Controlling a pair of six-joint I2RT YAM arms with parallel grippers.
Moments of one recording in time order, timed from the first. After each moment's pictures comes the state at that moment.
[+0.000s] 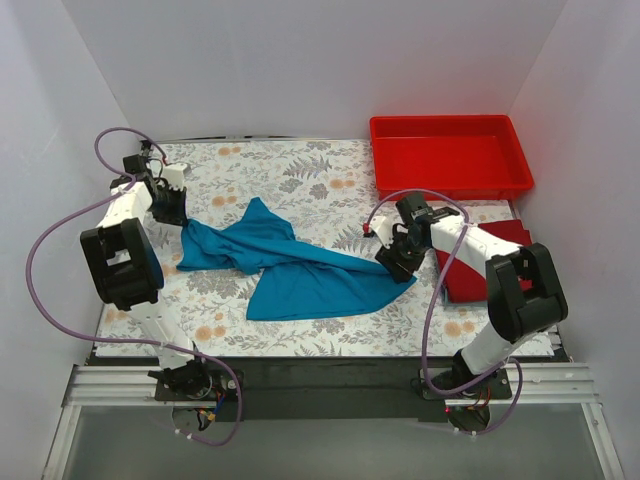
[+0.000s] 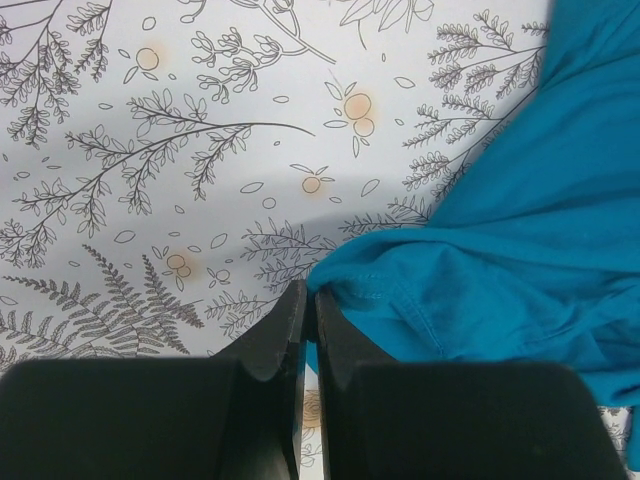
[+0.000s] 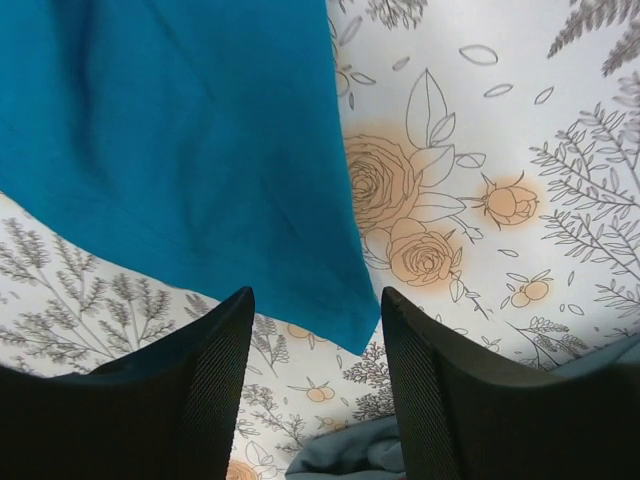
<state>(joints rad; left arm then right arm) 0.30 1.90 1.46 -0.70 0.37 0.48 0.41 1.59 1.01 -0.72 -0.27 -0.63</state>
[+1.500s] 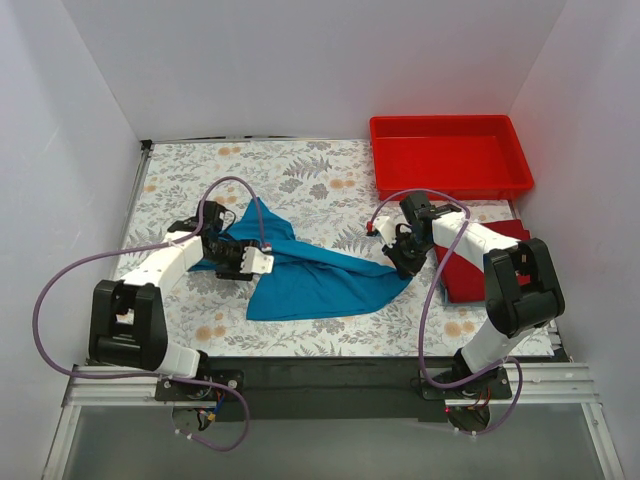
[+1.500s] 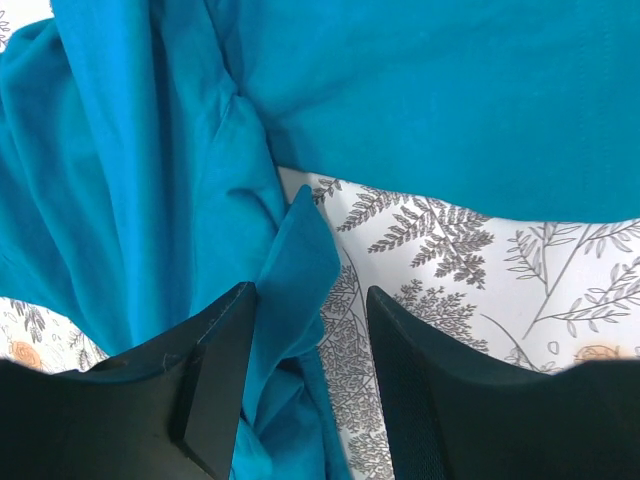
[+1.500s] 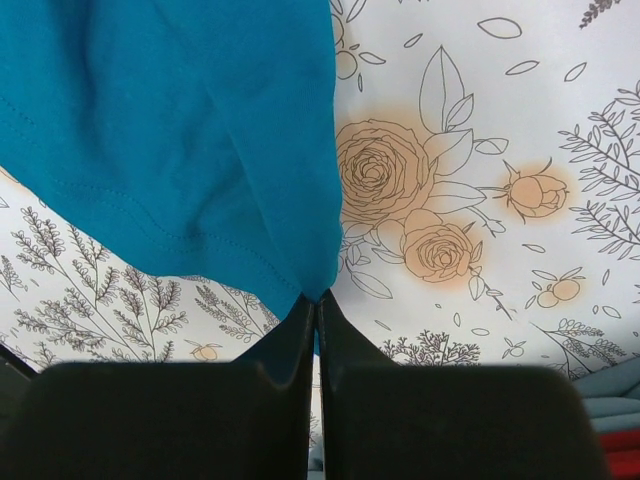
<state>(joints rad) -0.16 1.43 0.89 -0.76 0.50 1.59 0.36 1.65 1.03 -0.76 -0.32 -0.63</state>
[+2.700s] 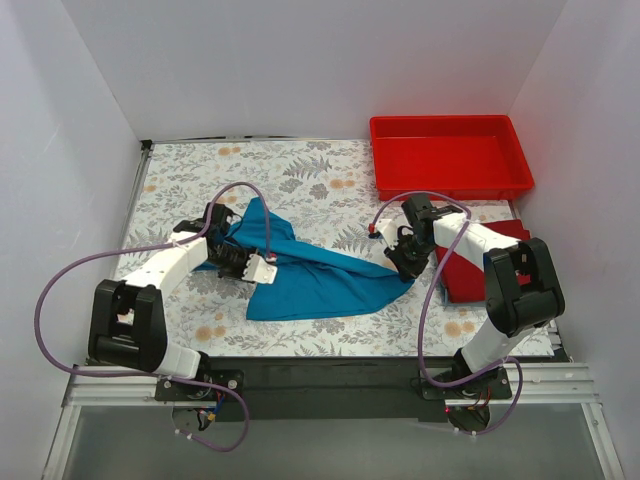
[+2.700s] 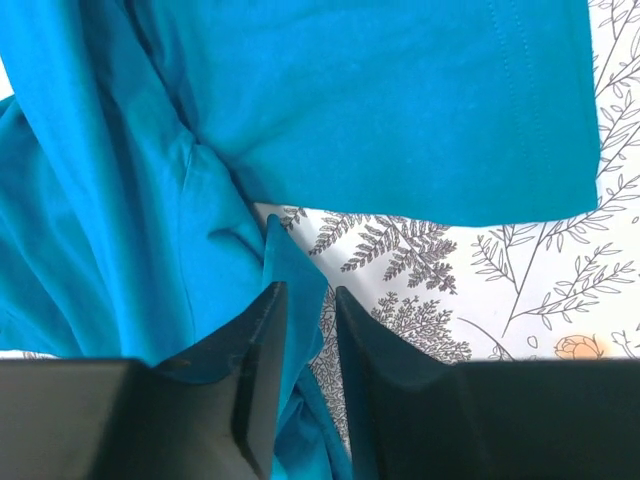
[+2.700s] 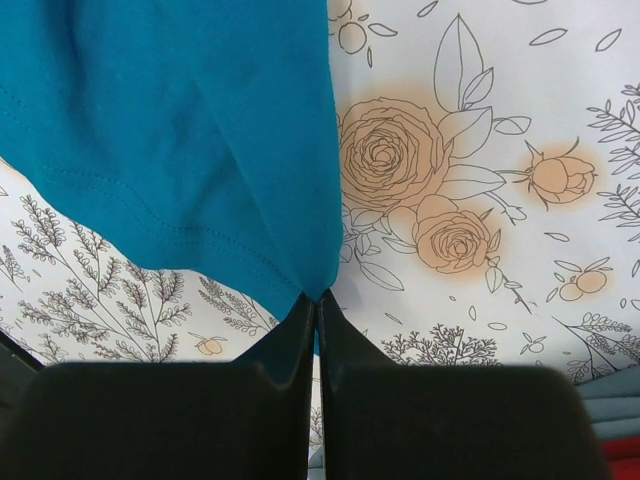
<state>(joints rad) -0.21 1.44 0.90 -0.82 0.48 1.69 0.35 1.65 1.02 -0.77 -0.33 -0.63</state>
